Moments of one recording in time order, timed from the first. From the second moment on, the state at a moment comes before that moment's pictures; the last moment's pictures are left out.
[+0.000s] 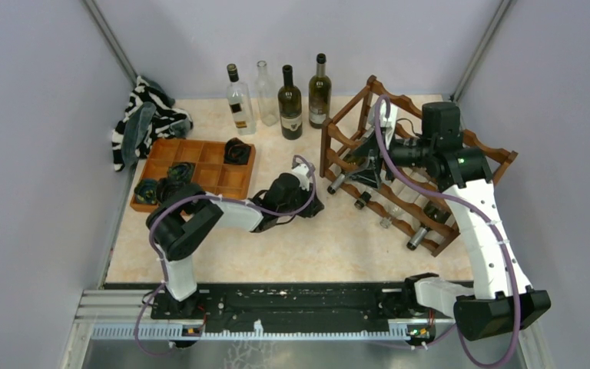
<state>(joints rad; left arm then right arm) -0.84 1.85 0.82 0.54 0.04 -0.48 0.19 1.14 1.39 -0.86 -1.01 -0.53</state>
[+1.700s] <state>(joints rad) -0.84 1.58 0.73 0.44 0.03 -0.35 0.19 1.13 1.37 -0.86 -1.01 -0.54</state>
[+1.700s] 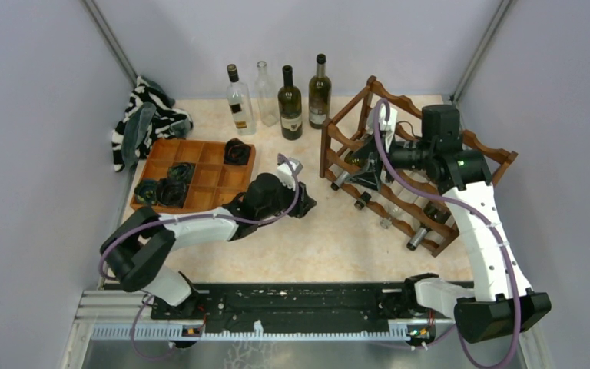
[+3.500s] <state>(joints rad) -0.78 0.52 0.25 0.28 -0.28 -0.46 0.21 2.05 2.18 -0.45 -0.58 -0.20</state>
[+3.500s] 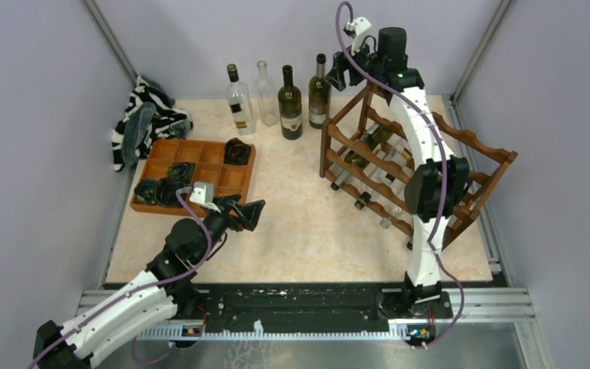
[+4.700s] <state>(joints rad) -0.78 0.57 0.24 0.36 -0.33 -0.43 0.28 2.39 2.41 -0.23 -0.45 -0.15</state>
